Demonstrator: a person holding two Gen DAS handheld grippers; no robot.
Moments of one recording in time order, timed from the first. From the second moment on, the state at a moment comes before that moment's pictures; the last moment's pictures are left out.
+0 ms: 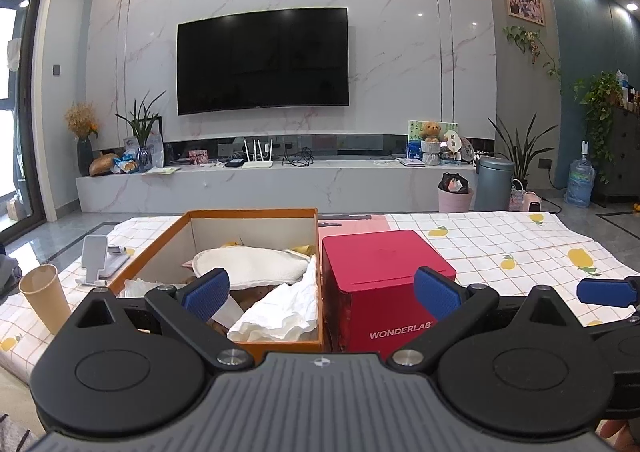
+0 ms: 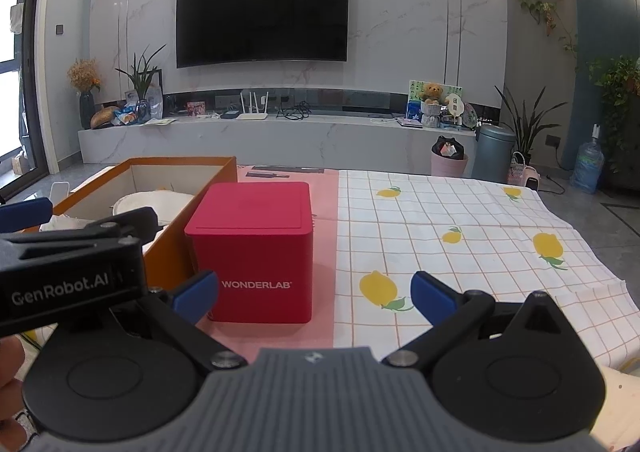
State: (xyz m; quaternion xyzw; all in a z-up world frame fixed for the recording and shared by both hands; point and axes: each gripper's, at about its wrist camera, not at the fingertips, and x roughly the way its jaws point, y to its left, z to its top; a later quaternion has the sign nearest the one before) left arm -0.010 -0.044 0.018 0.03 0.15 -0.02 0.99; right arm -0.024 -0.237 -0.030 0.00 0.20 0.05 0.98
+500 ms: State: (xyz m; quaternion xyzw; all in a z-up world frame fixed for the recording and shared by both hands) left arm -0.010 -0.045 0.018 0.03 0.16 -0.01 0.99; right arm -0.023 -0.238 -0.031 0.00 0.21 0.04 0.98
